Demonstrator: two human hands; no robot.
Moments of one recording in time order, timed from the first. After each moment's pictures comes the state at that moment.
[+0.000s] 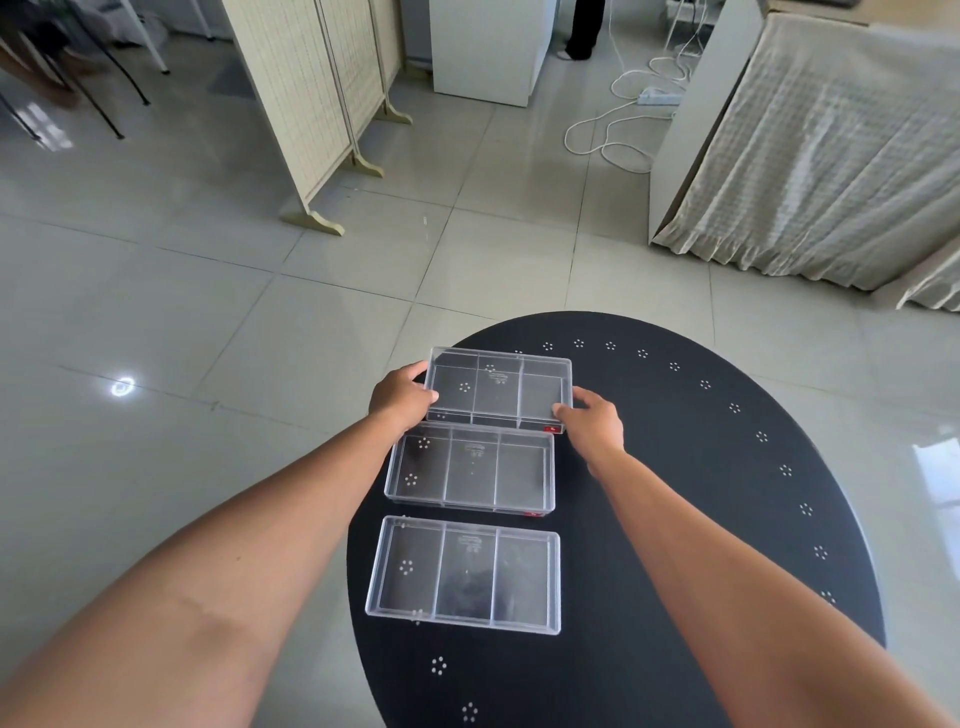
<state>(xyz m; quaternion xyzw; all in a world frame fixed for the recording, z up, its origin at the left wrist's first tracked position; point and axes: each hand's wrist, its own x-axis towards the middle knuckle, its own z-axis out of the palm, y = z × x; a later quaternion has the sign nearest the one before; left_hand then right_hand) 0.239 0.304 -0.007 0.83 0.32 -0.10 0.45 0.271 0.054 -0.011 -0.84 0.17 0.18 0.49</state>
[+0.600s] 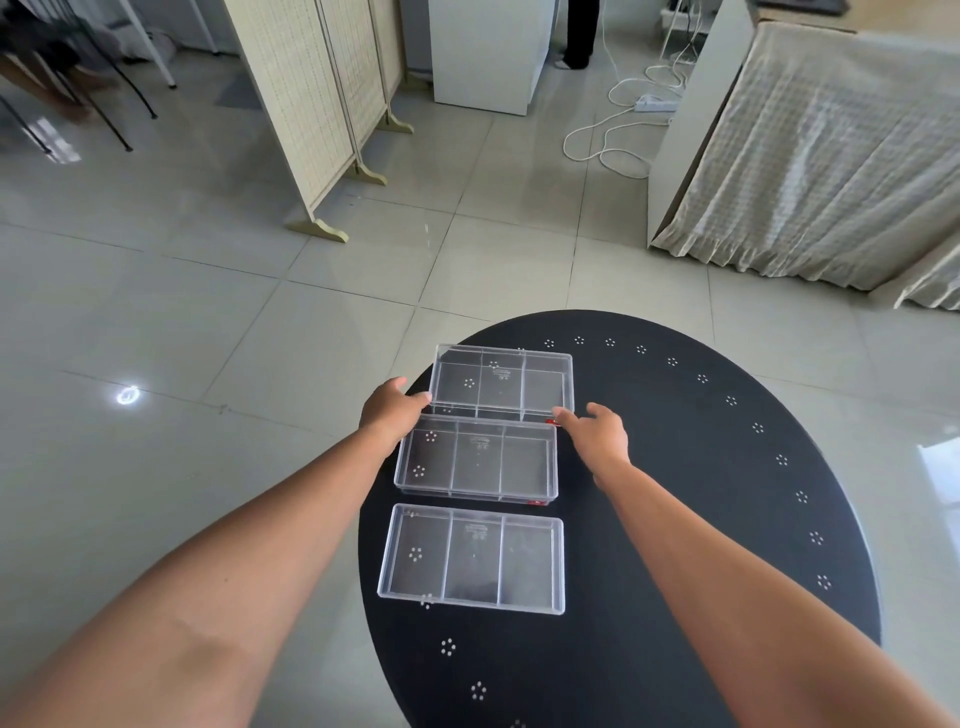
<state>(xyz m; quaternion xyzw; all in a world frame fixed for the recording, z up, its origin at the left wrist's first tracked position) 0.206 0.312 -0.003 0.82 0.35 -0.10 0.45 0.242 0.046 -0.003 -0.83 0.20 0.20 0.48</state>
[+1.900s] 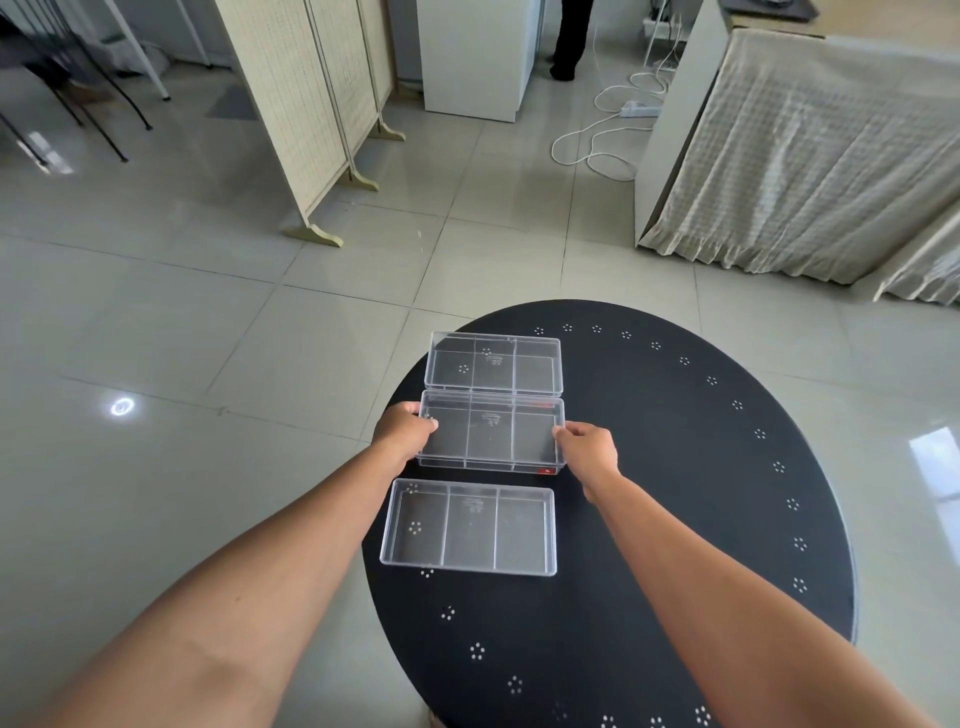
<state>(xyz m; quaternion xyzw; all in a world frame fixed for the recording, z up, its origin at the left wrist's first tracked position) 0.161 0.279 -0.007 0.78 0.37 -0.12 0.50 0.192 0.035 -0.014 -0.81 0.21 0.21 0.51</state>
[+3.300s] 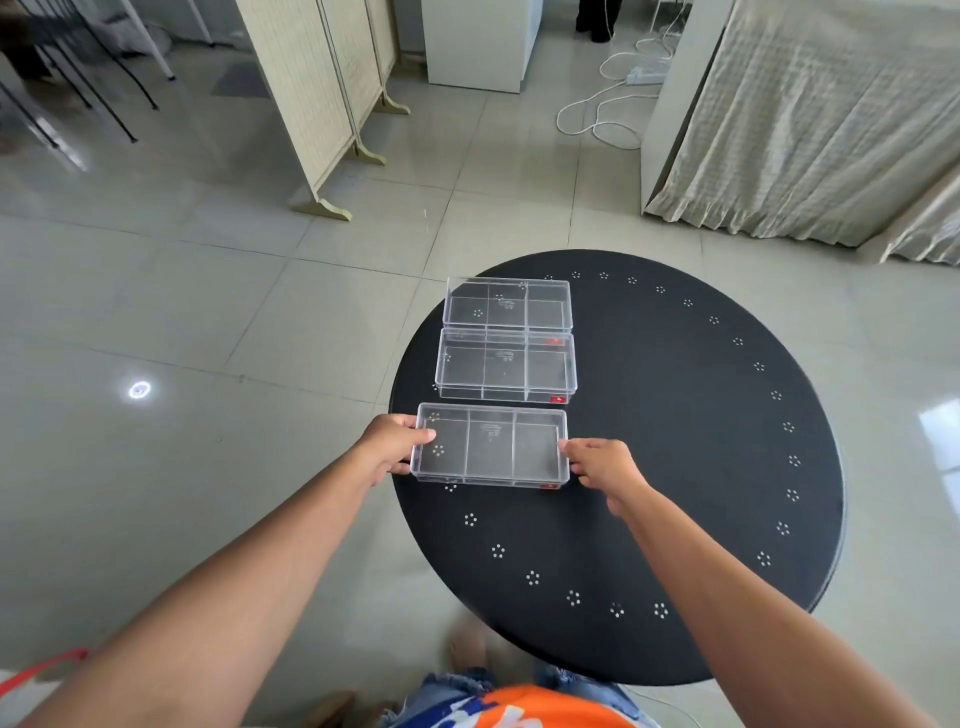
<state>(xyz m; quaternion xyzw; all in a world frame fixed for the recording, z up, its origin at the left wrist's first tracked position) 0.040 0.297 -0.011 0.72 0.35 -0.23 0.56 0.084 -0.001 -0.042 -0.75 0.23 0.29 0.55</state>
